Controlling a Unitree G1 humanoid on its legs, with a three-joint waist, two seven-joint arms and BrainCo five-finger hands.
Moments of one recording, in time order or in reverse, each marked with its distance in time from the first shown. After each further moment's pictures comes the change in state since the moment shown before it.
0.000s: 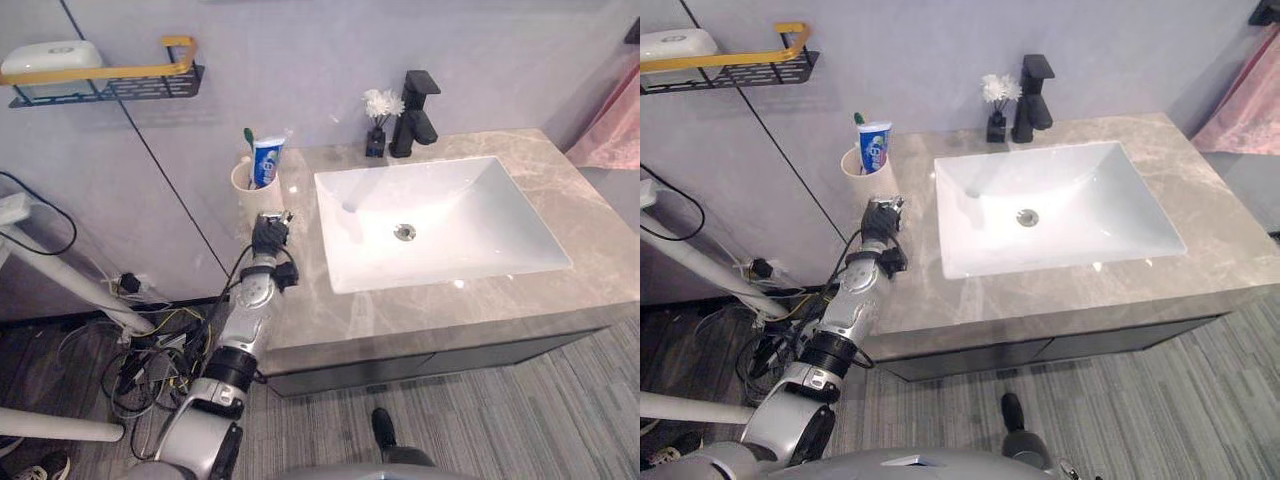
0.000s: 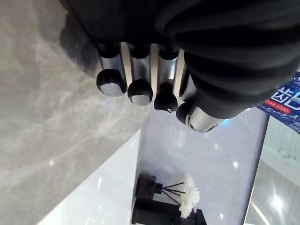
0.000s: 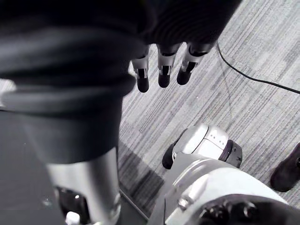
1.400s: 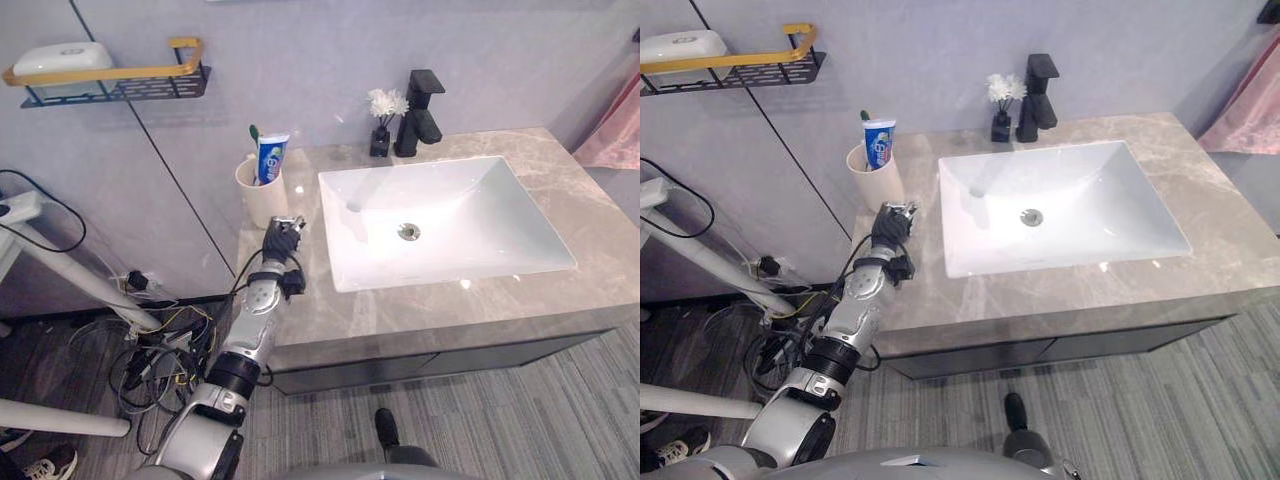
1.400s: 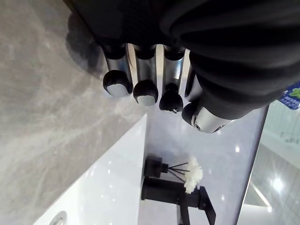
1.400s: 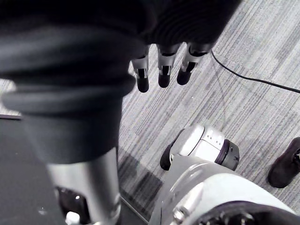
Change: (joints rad) left arm 0.051 -0.007 -0.039 -0.036 0.009 -0.002 -0.062; right arm -0.022 -0.006 -0.019 0.047 0.036 0.000 0.000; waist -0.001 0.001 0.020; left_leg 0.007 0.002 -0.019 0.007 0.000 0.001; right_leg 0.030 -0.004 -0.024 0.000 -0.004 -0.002
